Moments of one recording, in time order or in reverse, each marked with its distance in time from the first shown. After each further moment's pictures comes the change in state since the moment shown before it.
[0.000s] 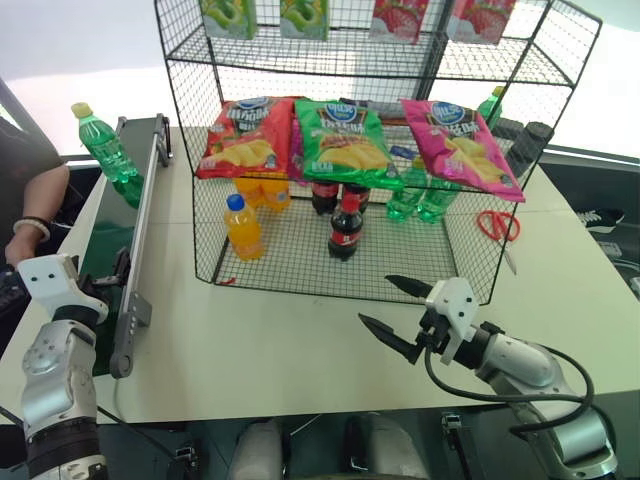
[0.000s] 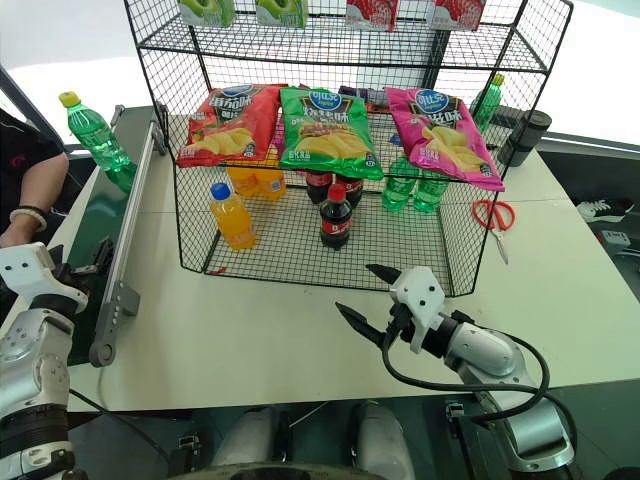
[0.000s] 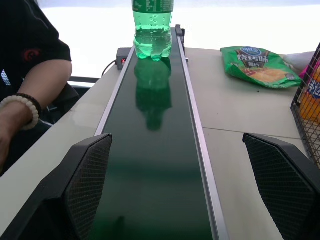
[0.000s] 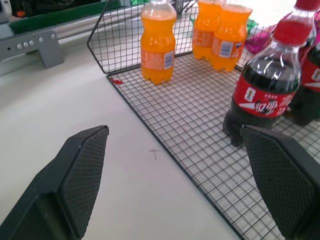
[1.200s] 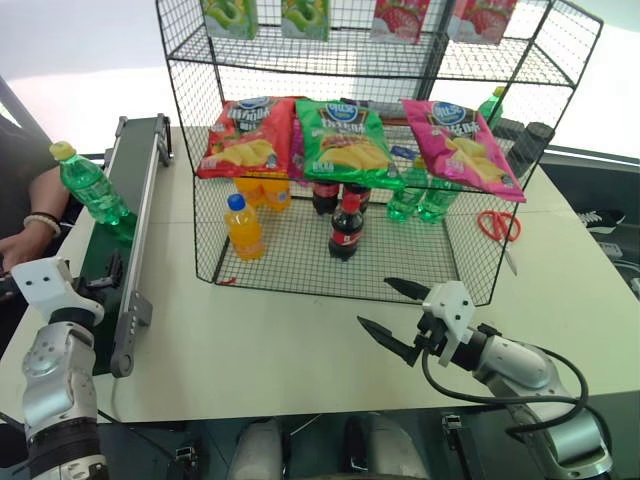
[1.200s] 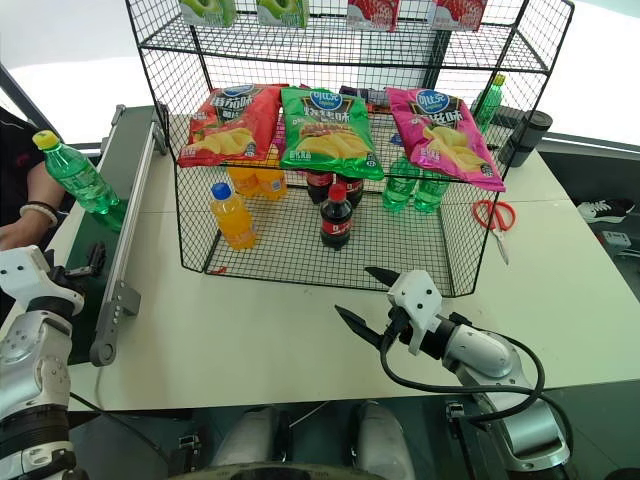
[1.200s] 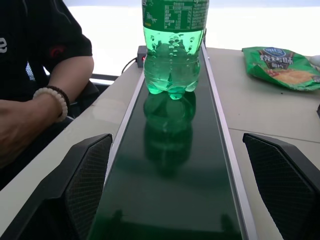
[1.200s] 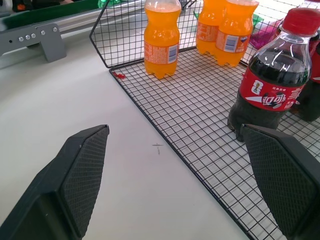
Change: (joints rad) left arm 0.000 -0.002 0.009 0.024 0.002 -0.032 0.053; right arm -0.002 0.008 0.013 0.024 -0.017 -0.024 0.010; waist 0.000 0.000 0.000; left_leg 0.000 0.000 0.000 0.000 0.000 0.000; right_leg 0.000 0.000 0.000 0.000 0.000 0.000
